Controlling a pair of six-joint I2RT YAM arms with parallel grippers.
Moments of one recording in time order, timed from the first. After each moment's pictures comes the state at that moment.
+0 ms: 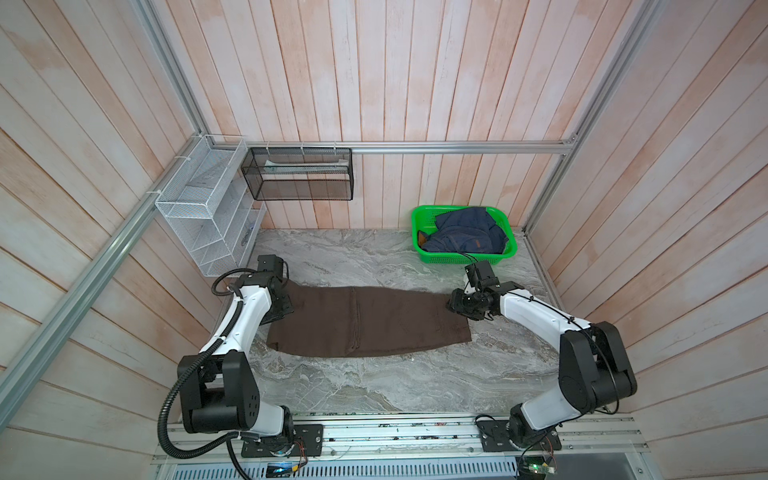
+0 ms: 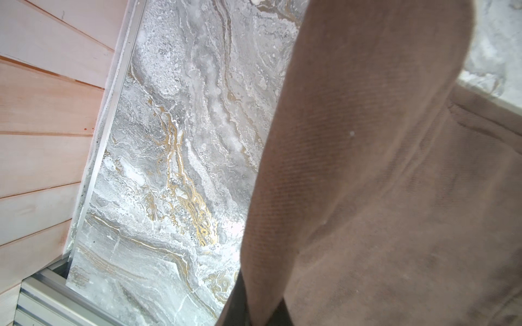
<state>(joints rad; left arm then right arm) 0.07 1.46 1.14 -0.97 -0.21 -0.31 0.31 1.56 0.98 -0.52 -0.13 0.58</state>
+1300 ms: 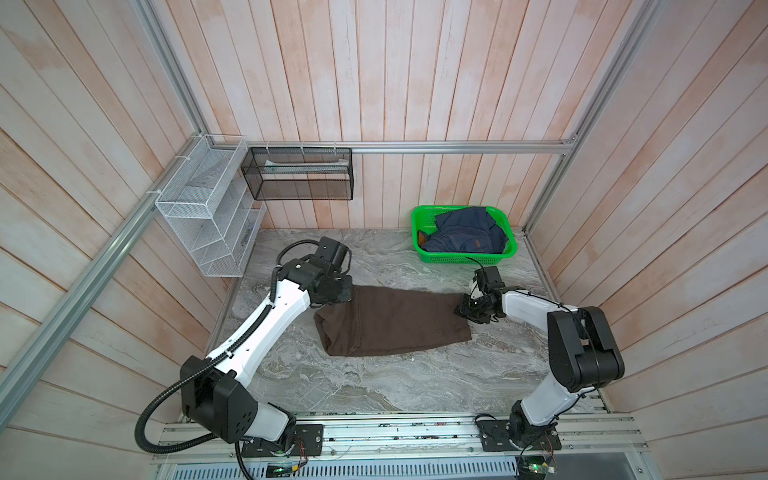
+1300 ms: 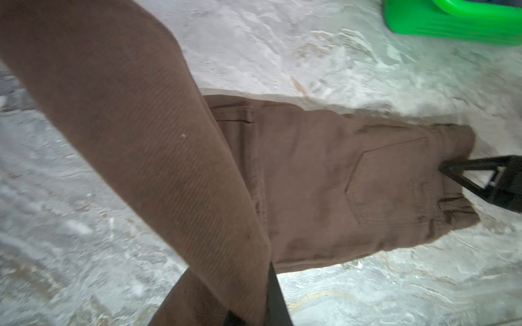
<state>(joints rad) -0.48 1.48 1.42 -1.01 -0.02 -0.41 0.19 1.68 0.92 -0.41 -0.22 0.47</state>
